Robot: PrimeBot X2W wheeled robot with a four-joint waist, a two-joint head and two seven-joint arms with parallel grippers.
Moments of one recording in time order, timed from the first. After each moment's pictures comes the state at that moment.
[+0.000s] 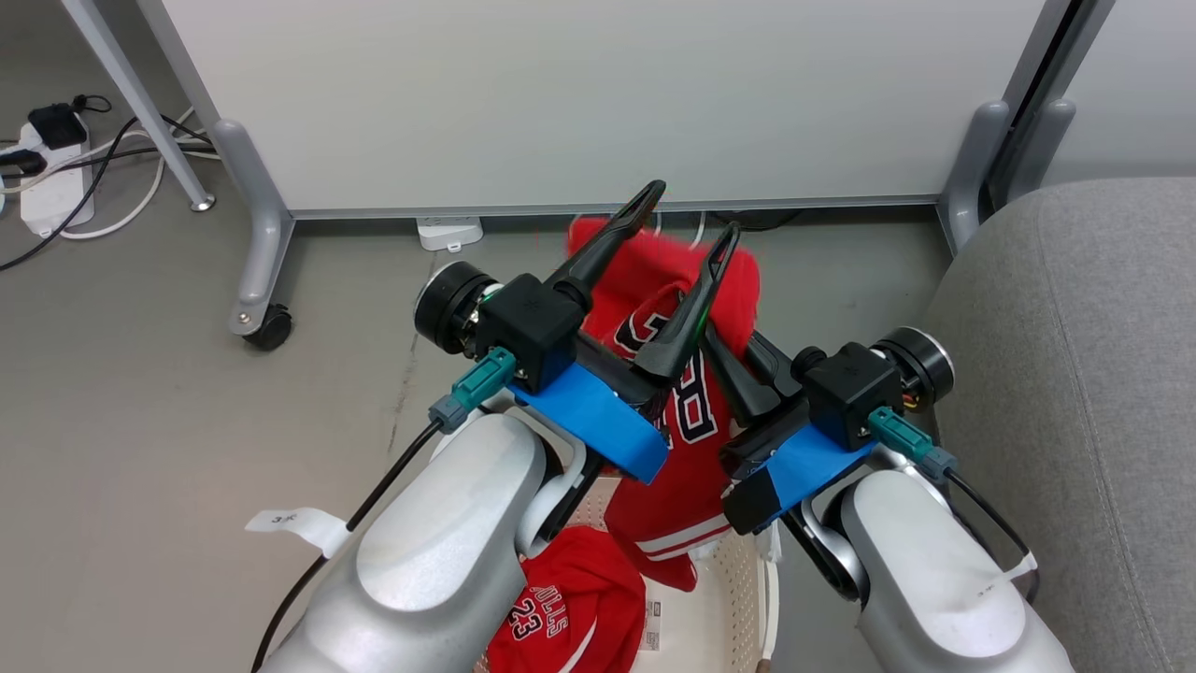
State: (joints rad) left arm -0.66 0.06 -0.69 0.40 -0.44 -0.12 -0.26; right arm -0.51 -0.06 0.41 0.42 0.11 0.13 -0.26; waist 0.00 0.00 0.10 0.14
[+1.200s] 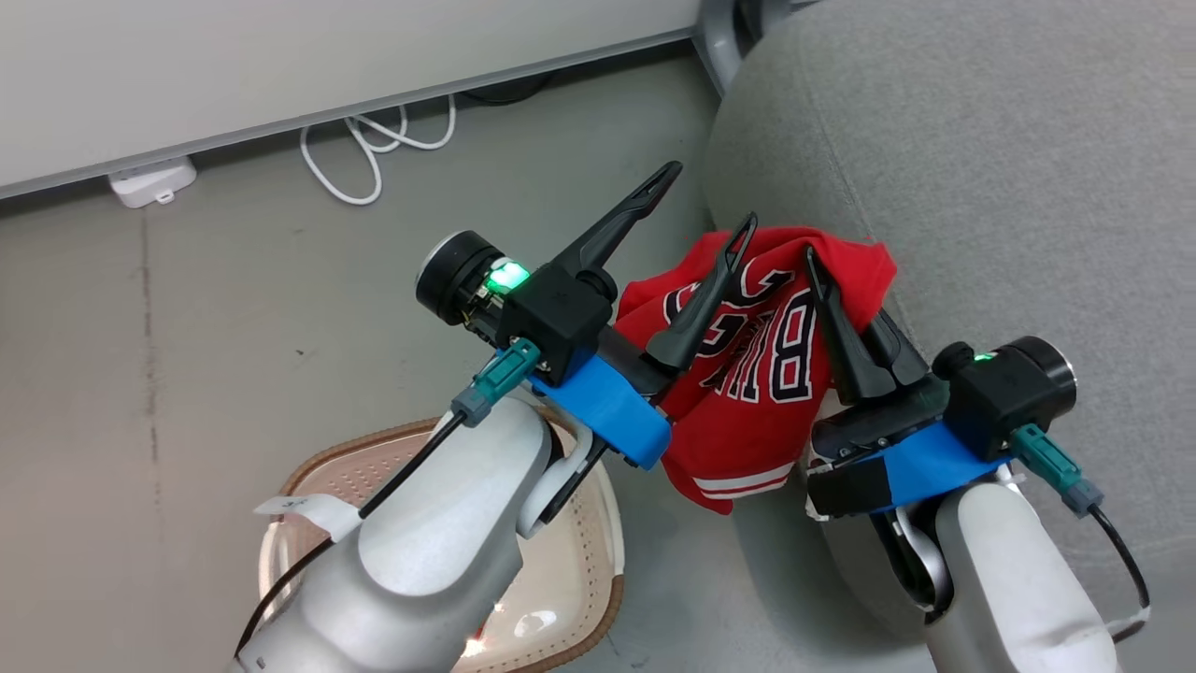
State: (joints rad) left arm -0.71 0.08 -0.74 0.40 -0.39 -0.10 -0.26; right arm -0.39 -0.06 0.20 0.21 0.09 0.13 -0.26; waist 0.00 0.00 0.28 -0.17
